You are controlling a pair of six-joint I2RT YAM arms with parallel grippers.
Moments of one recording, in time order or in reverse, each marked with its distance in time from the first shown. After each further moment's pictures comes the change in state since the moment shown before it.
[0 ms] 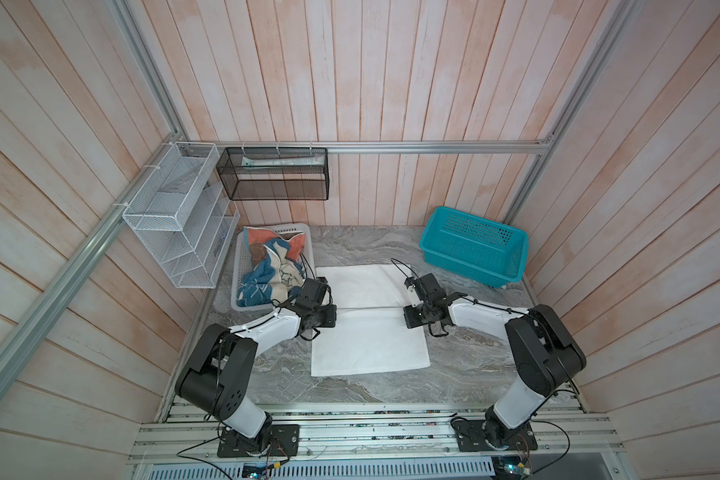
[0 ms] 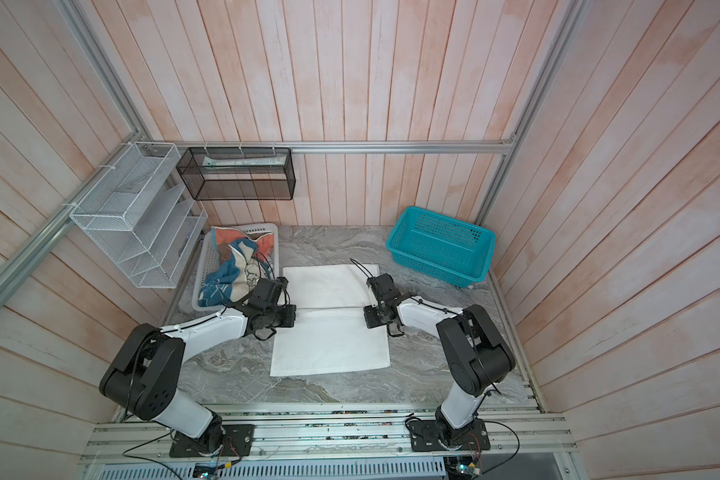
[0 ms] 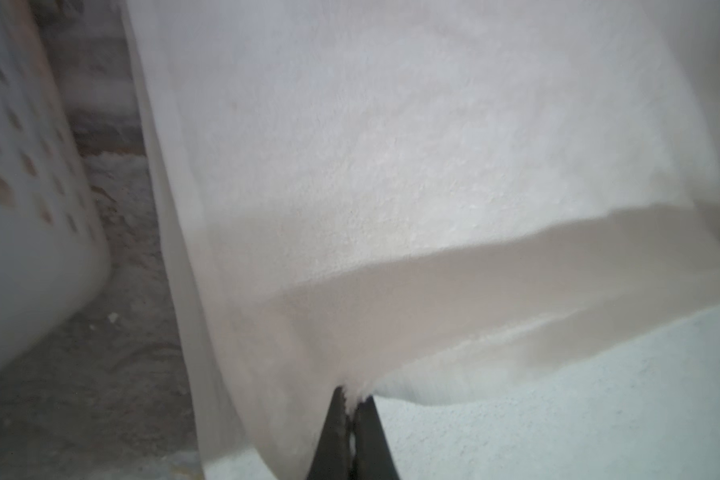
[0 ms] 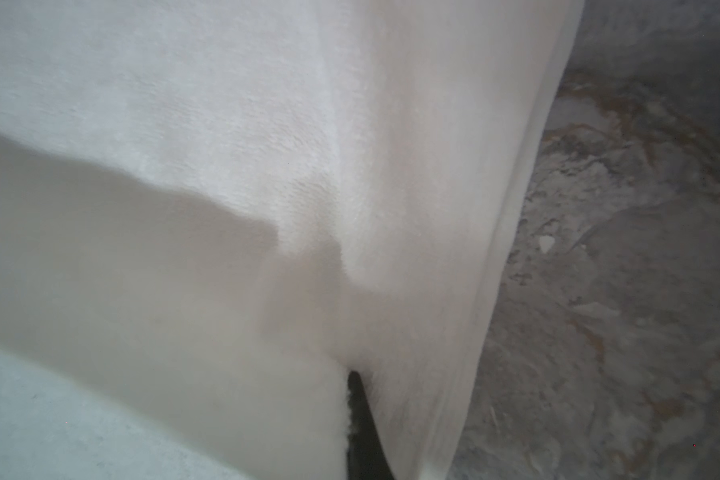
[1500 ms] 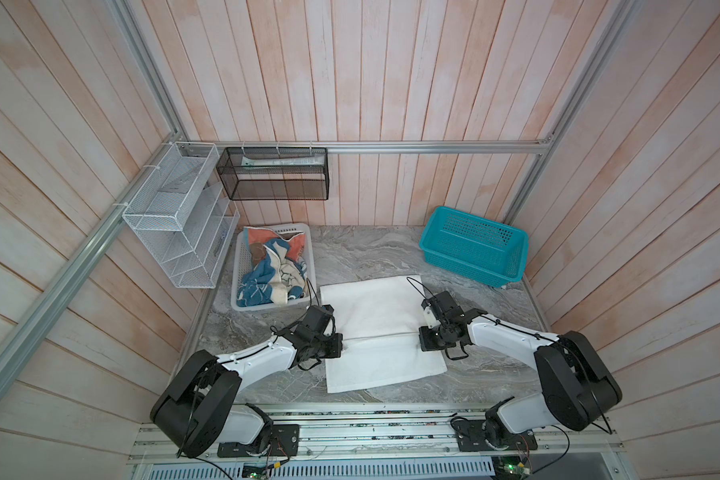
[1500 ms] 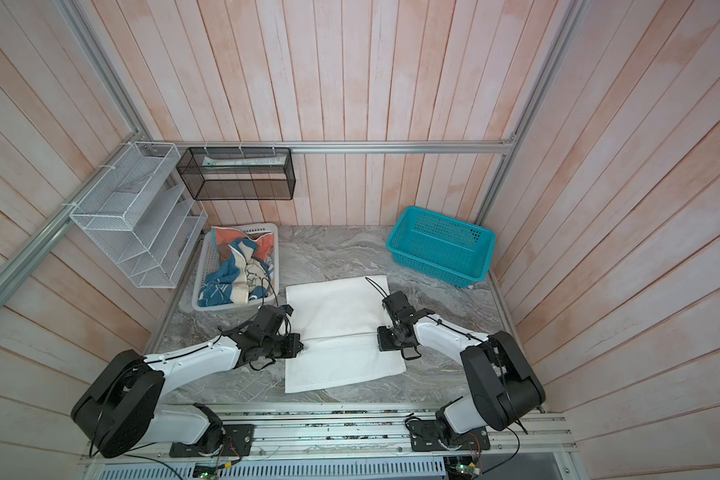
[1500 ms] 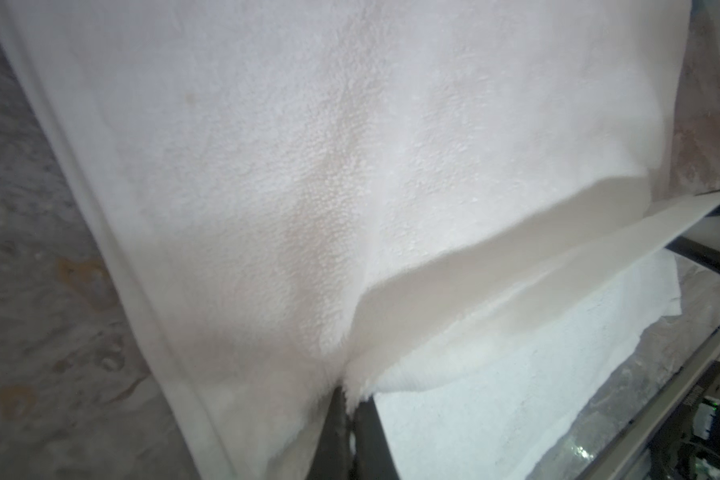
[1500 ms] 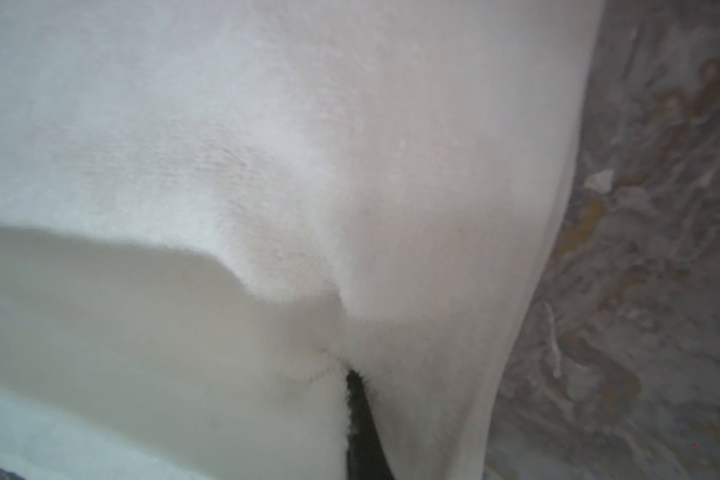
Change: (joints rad) left arm -0.107 -0.170 -0.230 0.048 0.164 -0.176; right arm -0.026 -0.208 -0.200 -0.148 -0.100 0.137
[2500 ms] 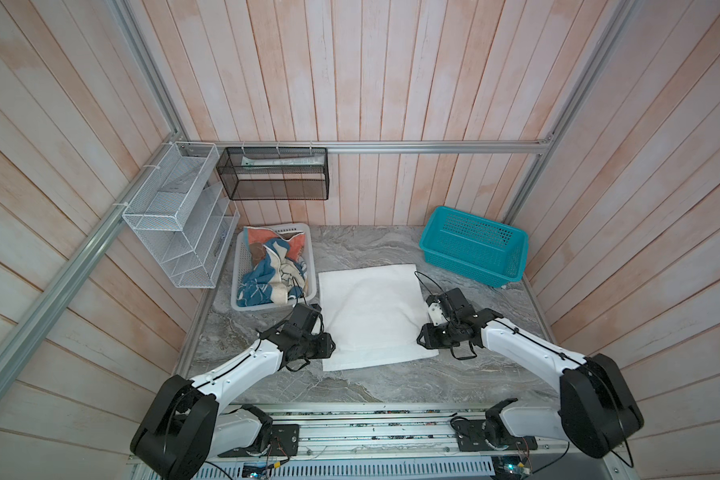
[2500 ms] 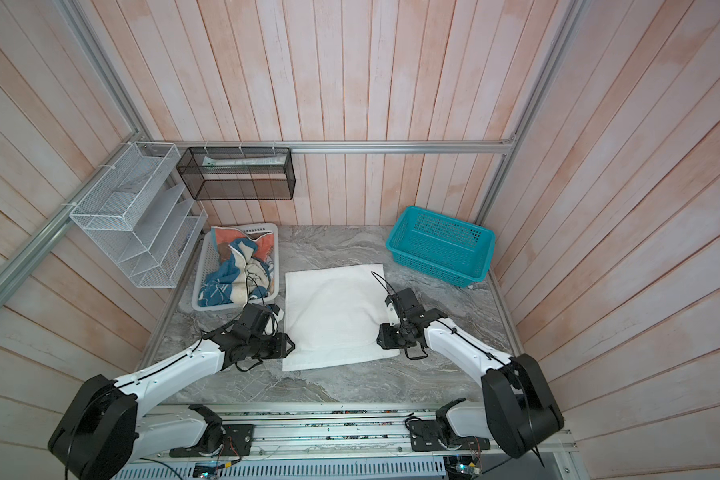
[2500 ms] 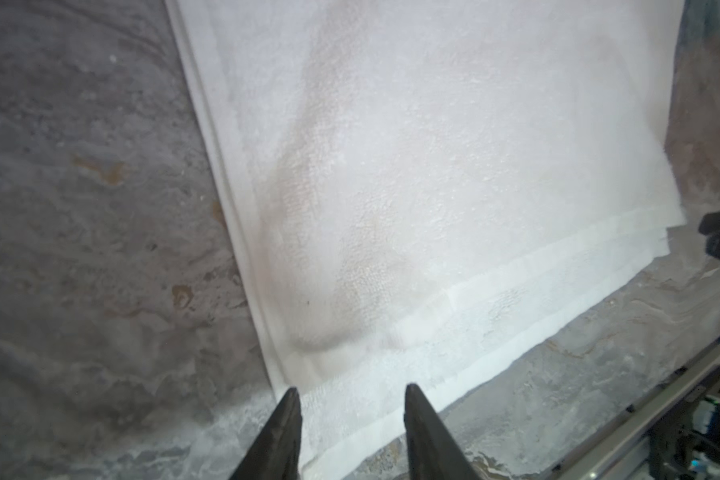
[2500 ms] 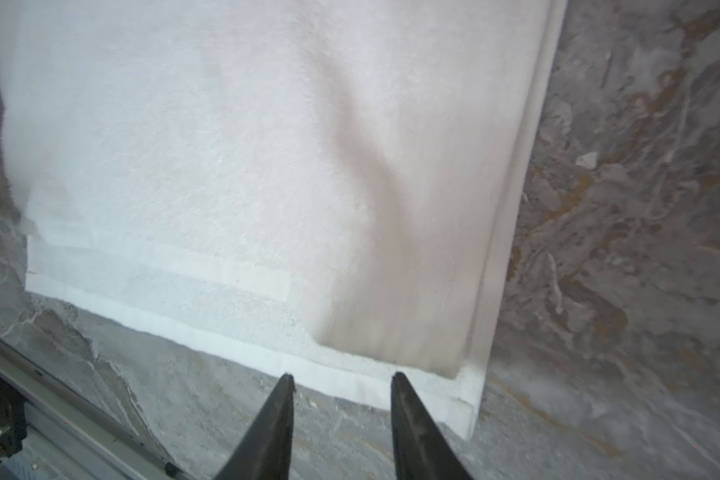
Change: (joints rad) left arm 0.058 -0.216 -0.008 -0.240 -0.017 0.012; right arm -0.022 -0.233 -0.015 -0.114 -0.119 0.041
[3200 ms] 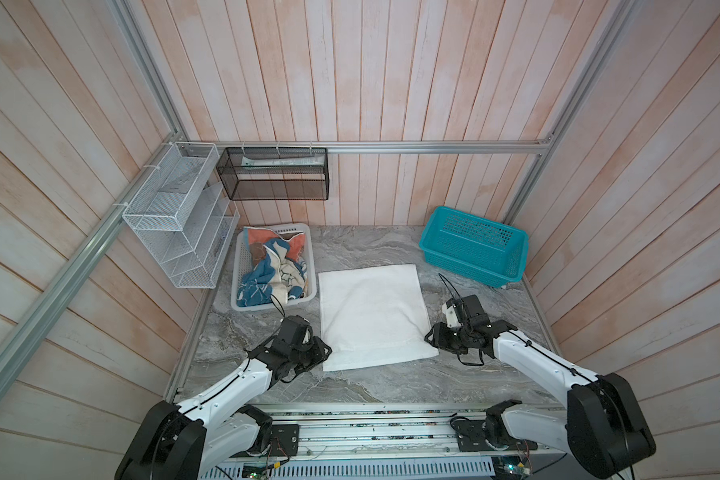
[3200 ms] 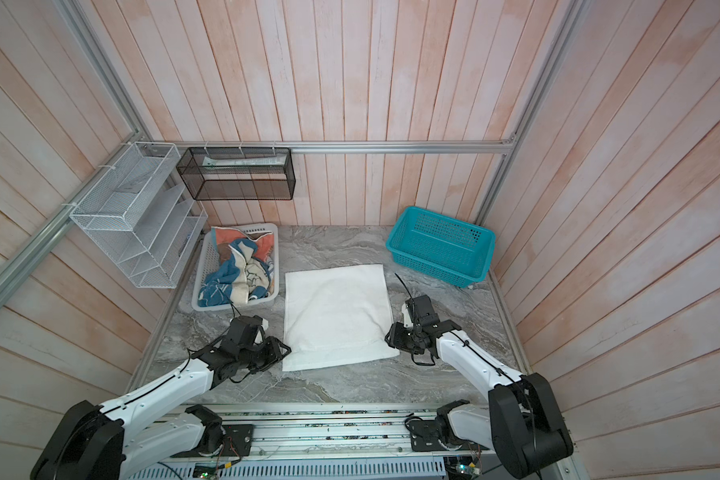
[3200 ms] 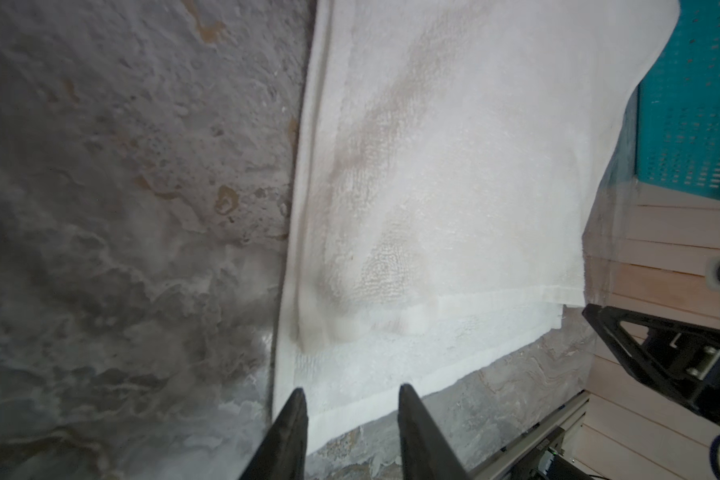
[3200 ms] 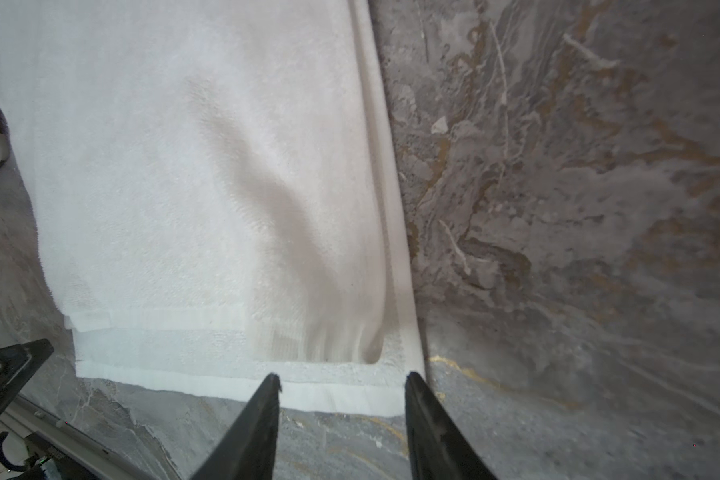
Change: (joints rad) left arm 0.037 -0.095 -0.163 0.180 0.072 -0.394; right arm -0.116 -0.029 -0.124 0.130 -0.010 0.195
